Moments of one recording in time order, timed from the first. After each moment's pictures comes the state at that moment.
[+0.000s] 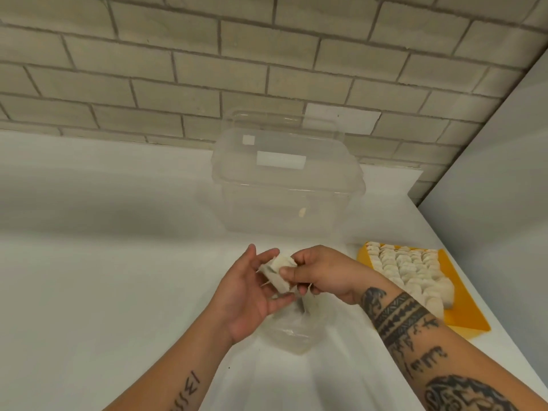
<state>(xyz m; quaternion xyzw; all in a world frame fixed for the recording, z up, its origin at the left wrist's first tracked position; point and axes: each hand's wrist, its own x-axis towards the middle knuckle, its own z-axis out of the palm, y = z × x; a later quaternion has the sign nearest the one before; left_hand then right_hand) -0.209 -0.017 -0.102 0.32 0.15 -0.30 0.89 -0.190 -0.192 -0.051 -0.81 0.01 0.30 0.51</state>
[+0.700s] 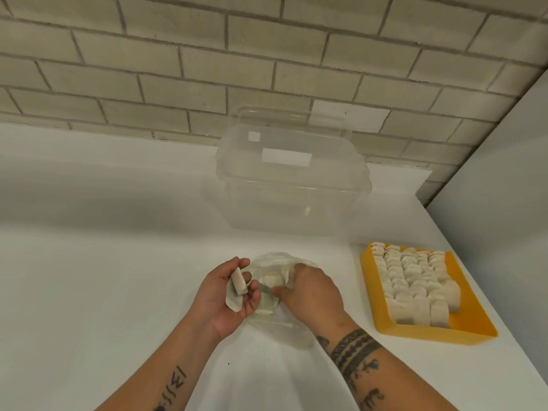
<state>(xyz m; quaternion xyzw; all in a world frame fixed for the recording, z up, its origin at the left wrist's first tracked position) -0.202 0.010 -0.132 0.31 0.27 -0.25 0.88 -0.206 -0.163 -0.120 -0.98 0.07 0.09 0.17</state>
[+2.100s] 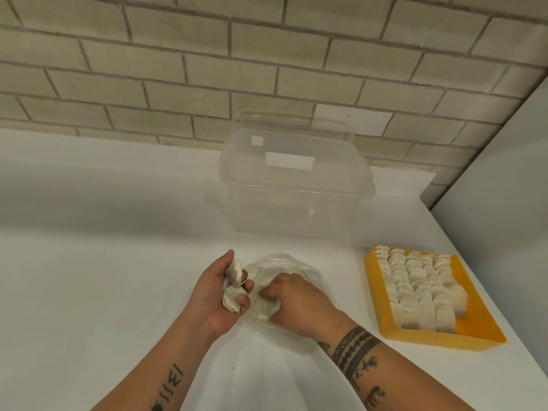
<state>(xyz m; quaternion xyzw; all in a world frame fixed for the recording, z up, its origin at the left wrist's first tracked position) -0.194 0.024 -0.132 0.33 0.25 -0.26 0.87 -0.197 -0.157 -0.136 -0.96 -0.17 0.17 0.14</state>
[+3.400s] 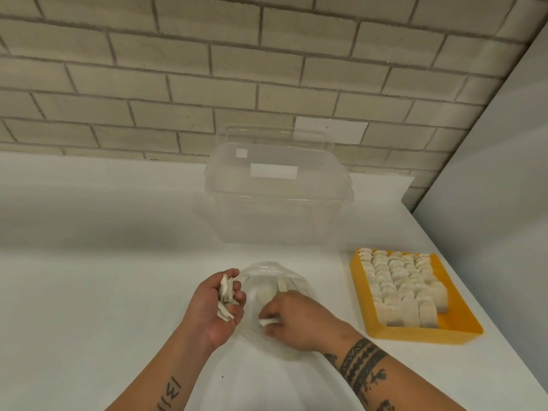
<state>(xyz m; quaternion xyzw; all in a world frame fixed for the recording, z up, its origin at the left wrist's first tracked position) -0.200 0.008 -0.129 0.31 0.29 -0.24 0.87 -0.223 -0.175 -0.115 -0.95 -0.16 0.21 0.18</state>
